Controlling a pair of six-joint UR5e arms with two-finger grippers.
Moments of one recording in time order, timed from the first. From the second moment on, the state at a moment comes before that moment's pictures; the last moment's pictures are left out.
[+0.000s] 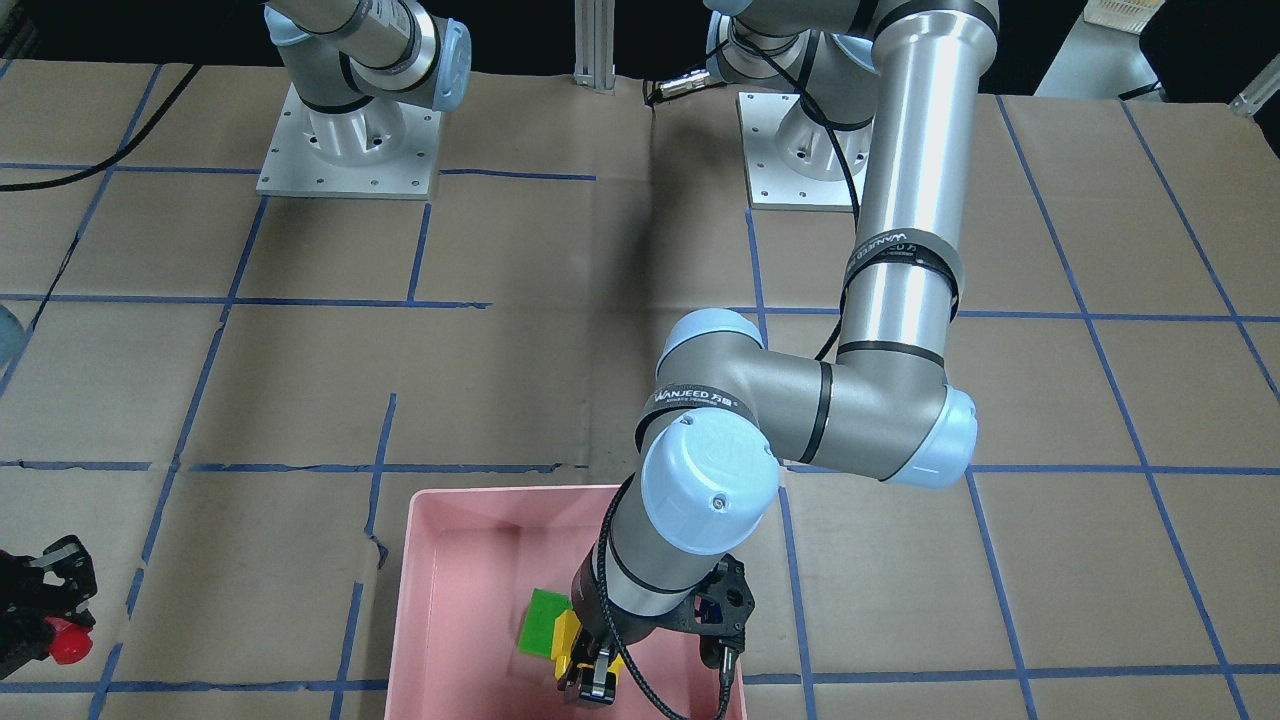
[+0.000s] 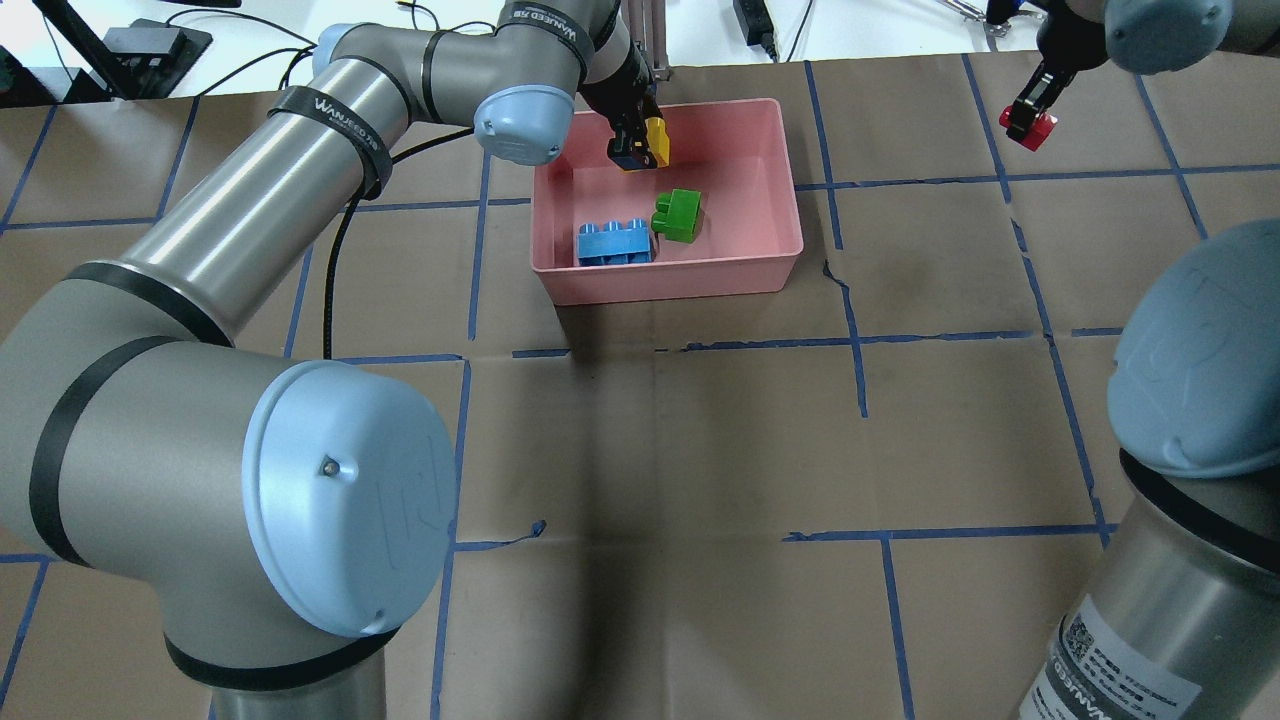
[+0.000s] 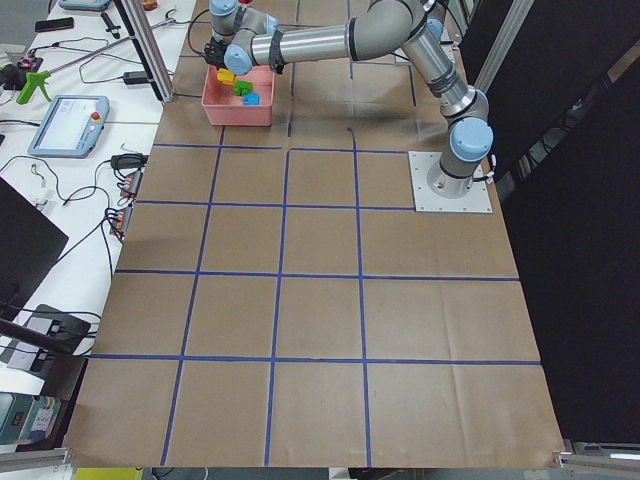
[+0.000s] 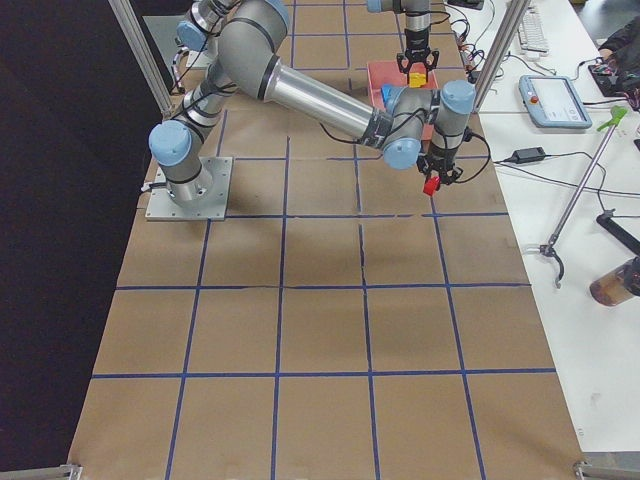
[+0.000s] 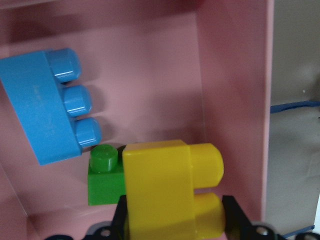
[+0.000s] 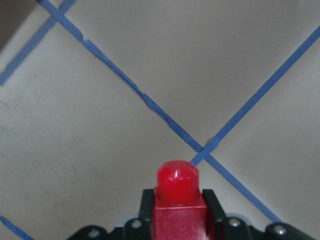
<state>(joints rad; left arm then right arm) -1.80 -2.36 -1.10 -0.96 1.35 -1.67 1.32 -0.93 1.12 -1.82 -1.57 -0.95</state>
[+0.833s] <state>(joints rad) -1.67 -2.20 -1.35 -0.77 1.44 -1.16 1.48 -0.93 0.97 -1.53 -1.54 -0.22</state>
